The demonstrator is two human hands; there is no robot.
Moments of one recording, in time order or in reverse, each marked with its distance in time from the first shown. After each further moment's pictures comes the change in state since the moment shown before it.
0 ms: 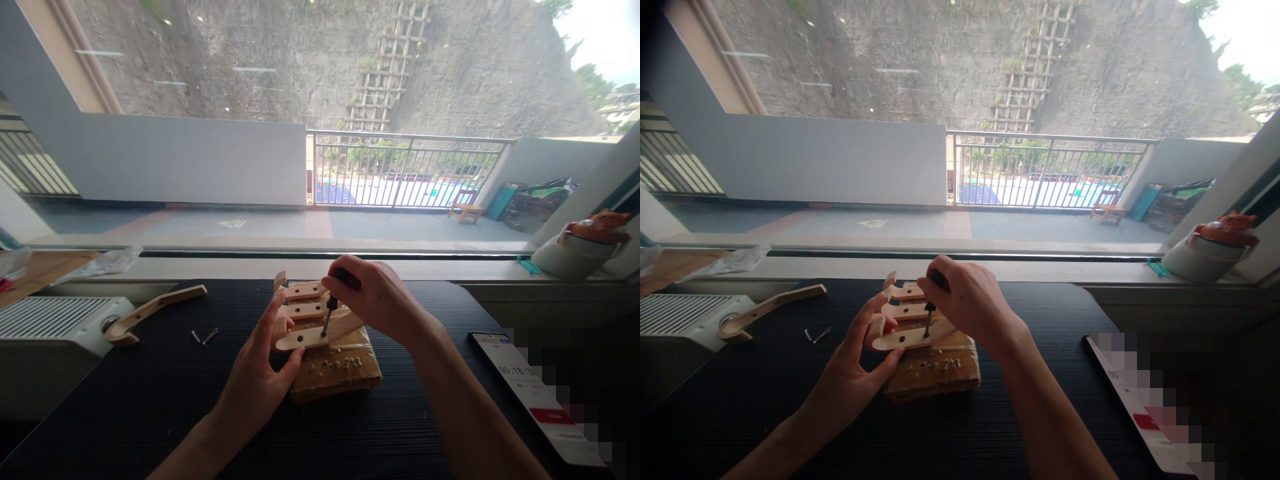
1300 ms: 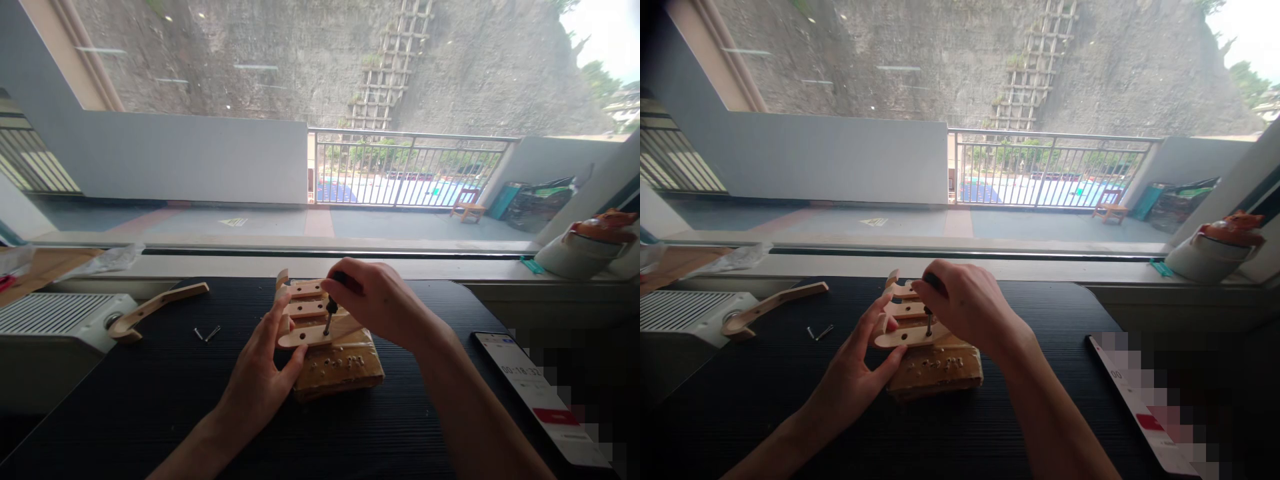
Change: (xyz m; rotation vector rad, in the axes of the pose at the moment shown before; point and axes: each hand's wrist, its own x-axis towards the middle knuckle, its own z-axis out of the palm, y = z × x) left_hand -0.001 -0.008 0.004 0.008 0.001 0.028; right_hand -0.004 -0.009 -0.001 -0.018 -0.037 -0.025
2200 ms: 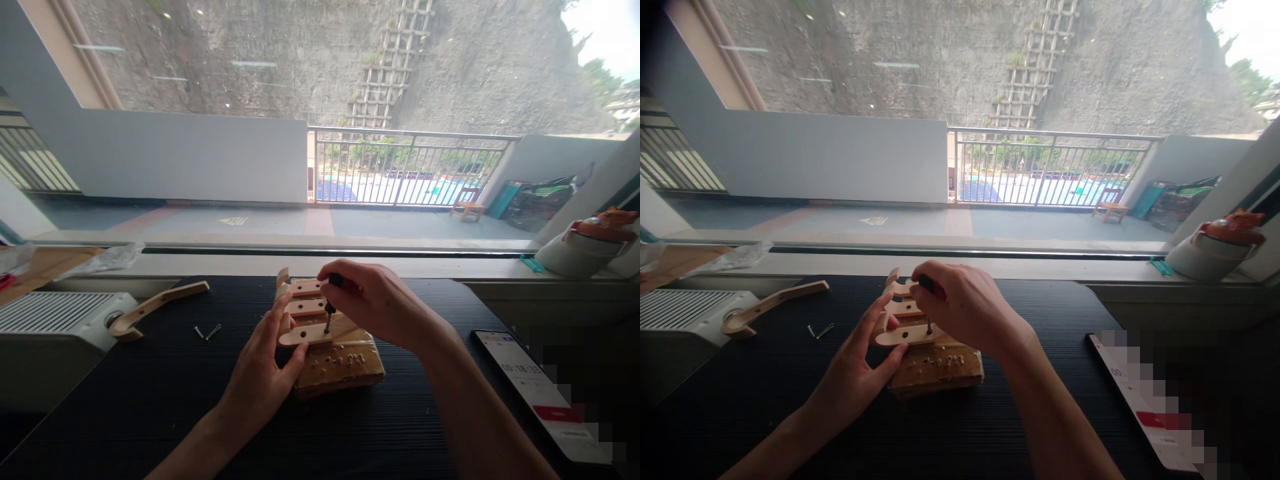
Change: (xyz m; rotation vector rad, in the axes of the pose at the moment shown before) left_hand 0.001 0.001 -0.001 0.025 0.005 0.024; right_hand -0.002 -0.006 -0.002 0.085 -0.043 -0.049
